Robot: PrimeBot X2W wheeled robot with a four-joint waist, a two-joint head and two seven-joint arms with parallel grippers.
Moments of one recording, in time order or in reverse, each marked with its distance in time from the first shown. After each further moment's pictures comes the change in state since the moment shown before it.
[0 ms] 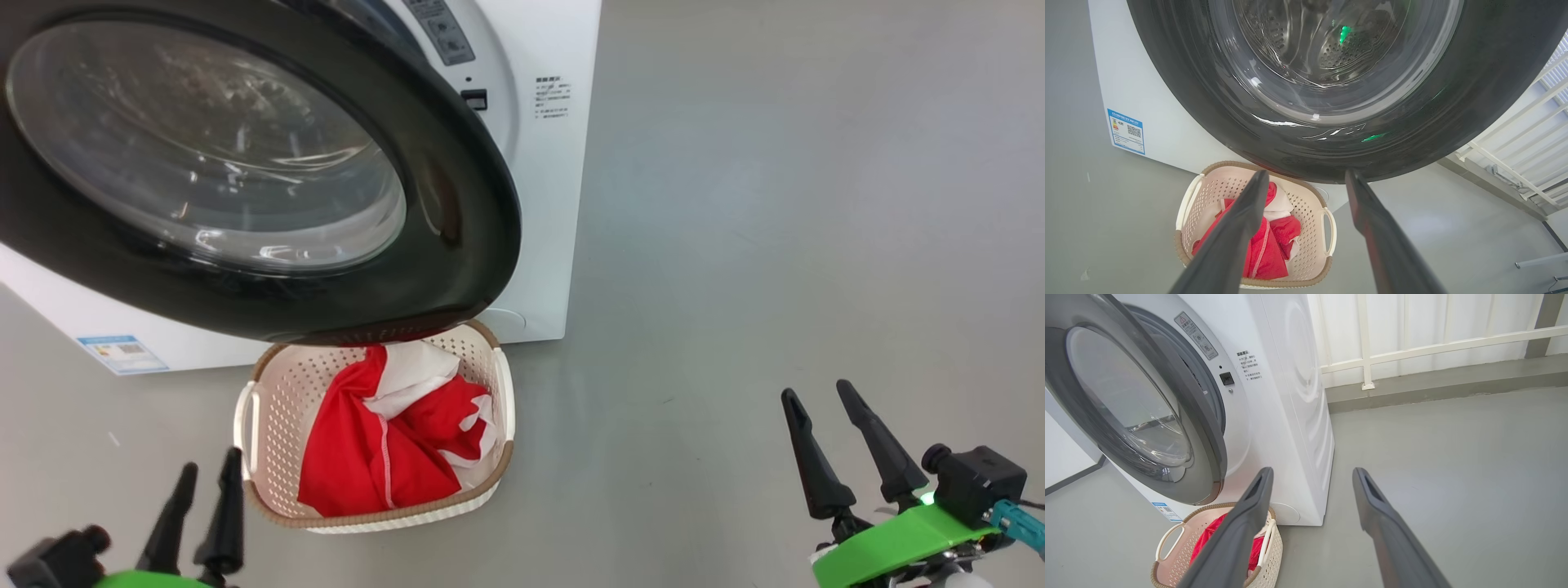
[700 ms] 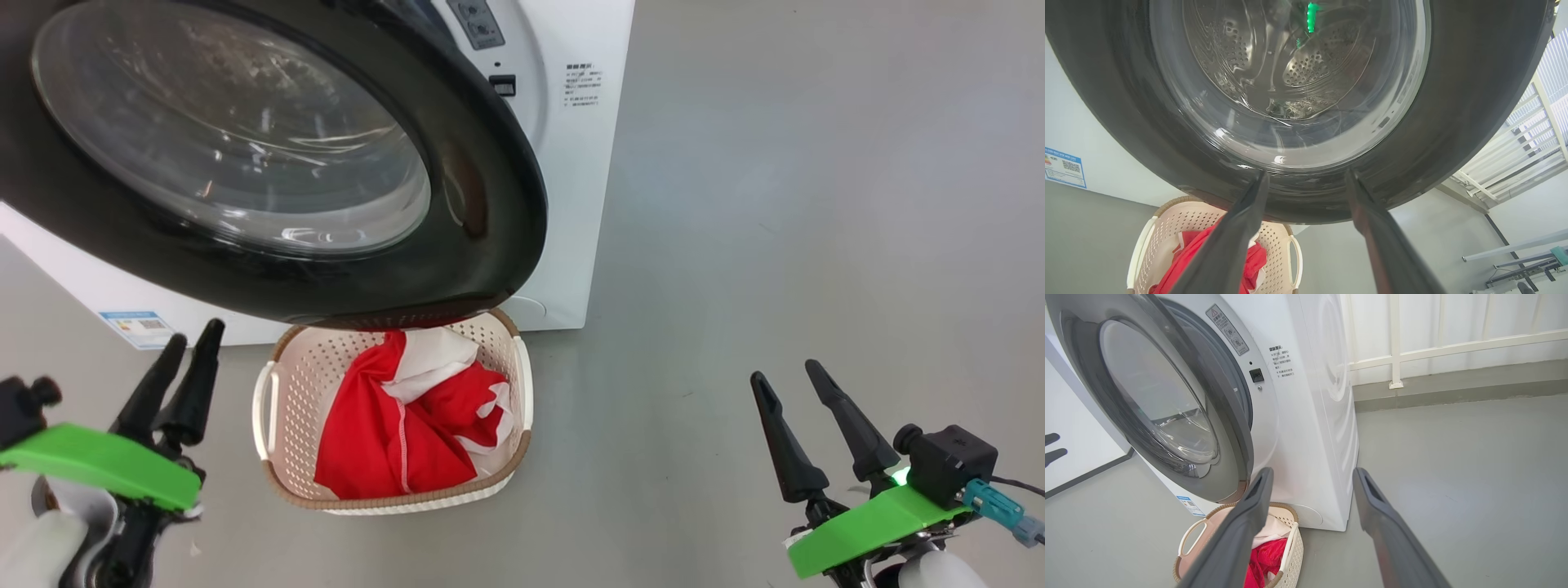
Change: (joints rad) left arm -0.364 0.304 -0.417 0.022 -0.490 0.001 0.000; right arm -0.051 0.006 0.056 0.004 0.002 0.000 0.000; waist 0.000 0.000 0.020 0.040
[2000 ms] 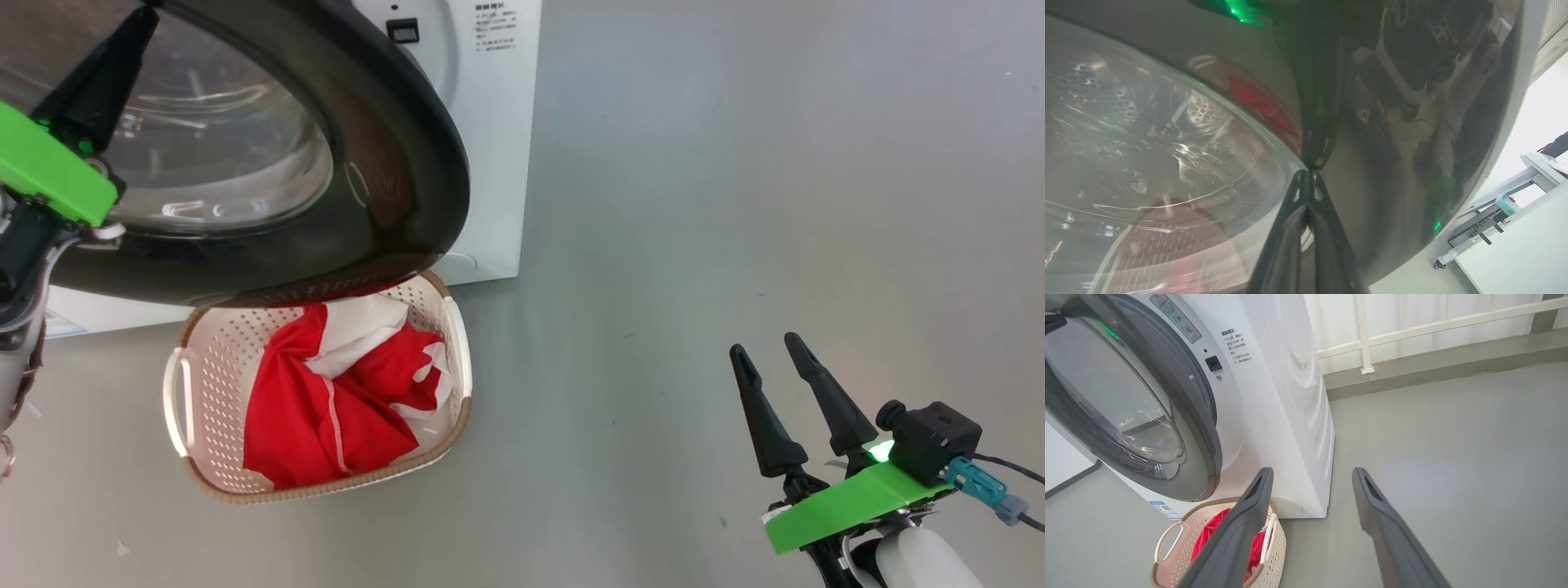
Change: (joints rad) left arm -0.540 -0.026 0.062 0.073 0.035 0.000 0.390; right arm -0.050 0.043 0.008 -0.002 0.000 0.000 0.000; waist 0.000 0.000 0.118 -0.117
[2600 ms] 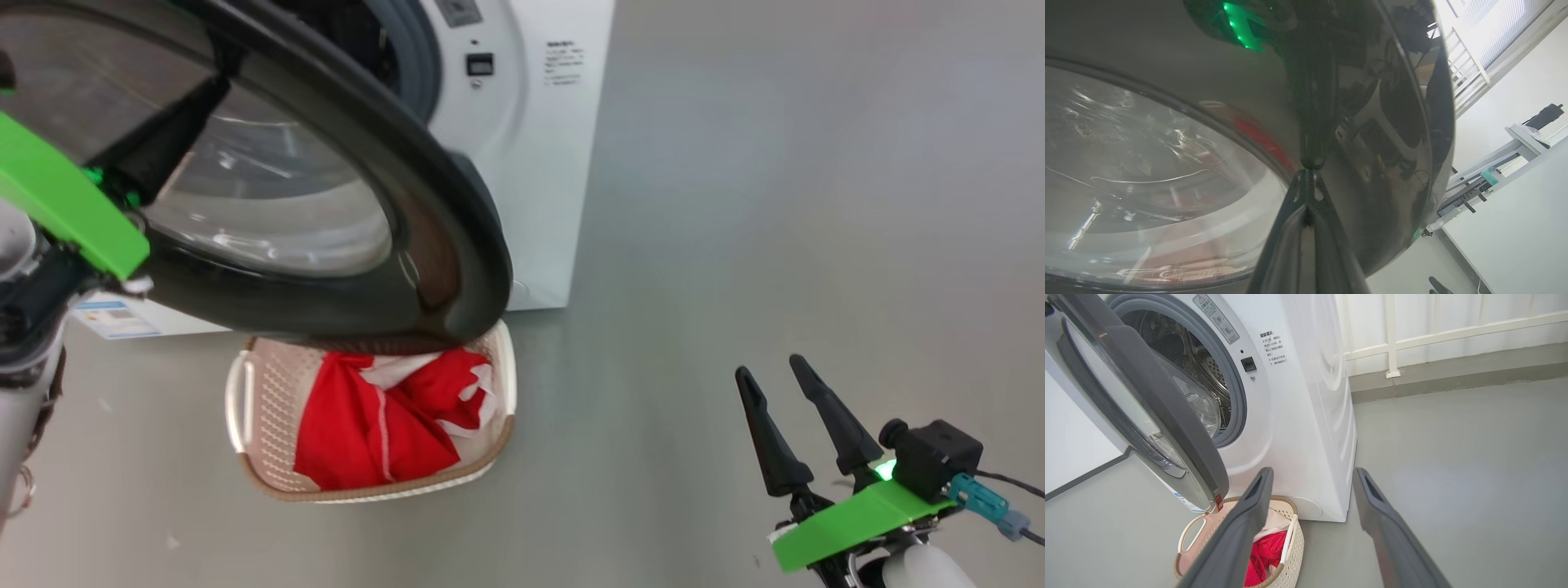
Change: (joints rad) left arm 0.122 -0.014 0.098 -0.162 0.014 0.000 0.218; right arm 0.042 -0.022 0.005 0.003 0.000 0.000 0.000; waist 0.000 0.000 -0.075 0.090
